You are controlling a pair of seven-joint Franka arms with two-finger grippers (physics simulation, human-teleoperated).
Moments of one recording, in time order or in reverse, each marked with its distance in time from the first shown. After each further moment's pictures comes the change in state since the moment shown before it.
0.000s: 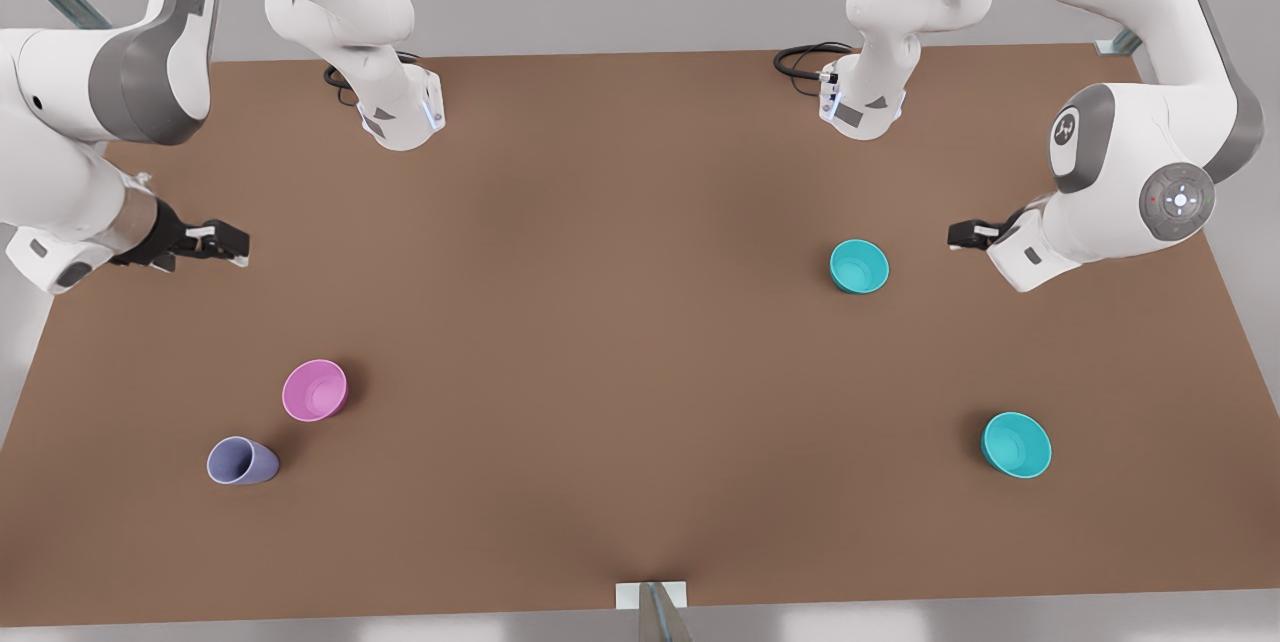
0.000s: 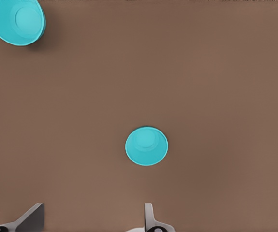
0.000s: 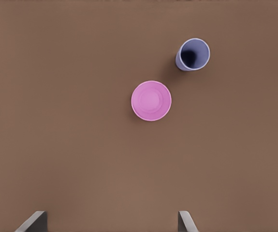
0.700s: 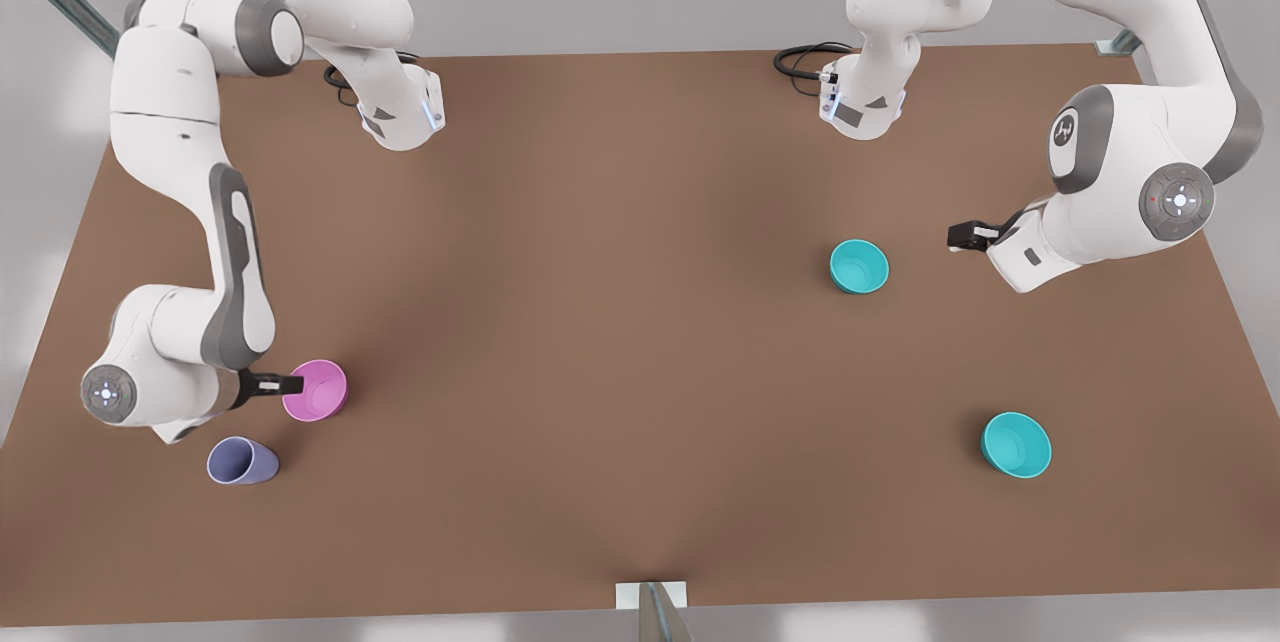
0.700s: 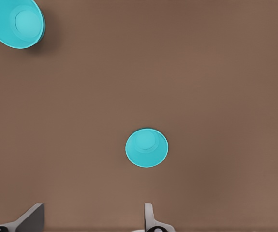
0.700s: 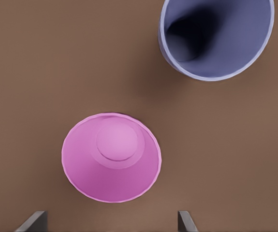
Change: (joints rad) left arm 0.000 0.002 0.000 -0.001 0.000 0.006 0.007; right arm -0.133 0.466 -0.001 -0.156 0.011 0.455 0.033
